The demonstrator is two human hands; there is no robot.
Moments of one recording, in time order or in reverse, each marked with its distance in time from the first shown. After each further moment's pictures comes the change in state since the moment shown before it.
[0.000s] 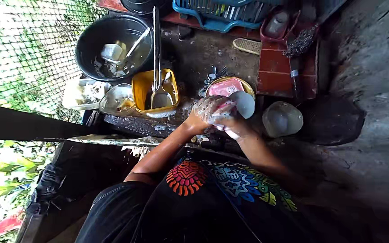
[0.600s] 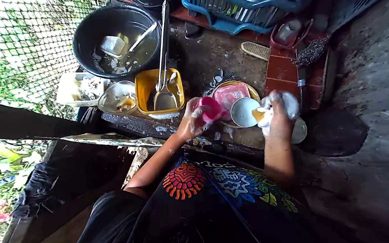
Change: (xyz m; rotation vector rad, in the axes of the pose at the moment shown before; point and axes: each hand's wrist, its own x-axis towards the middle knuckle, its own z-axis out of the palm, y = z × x) left_hand -0.062 -0.040 0.008 -0.387 0.101 -0.566; right_hand 0.007 -0.030 -0.044 -0.271 0.433 -0.455
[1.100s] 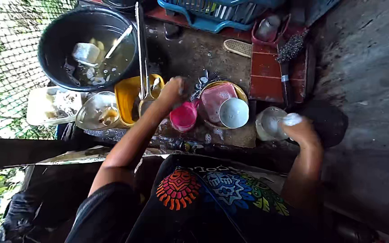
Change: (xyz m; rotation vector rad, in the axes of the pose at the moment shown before) left_hand 0.140 0.036 -0.048 0.553 -0.558 -0.401; right_hand 0.016 0.025 -0.151 -1.213 -0.109 0.629
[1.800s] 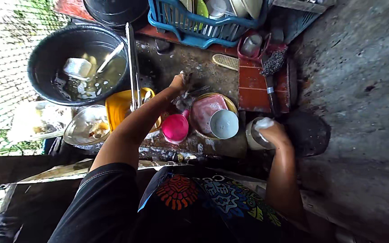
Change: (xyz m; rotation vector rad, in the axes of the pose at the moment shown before) left_hand 0.145 -0.024 0.035 -0.220 0.018 -0.089; right_hand 0.026 -0.019 0.022 0.000 -0.075 -0.033
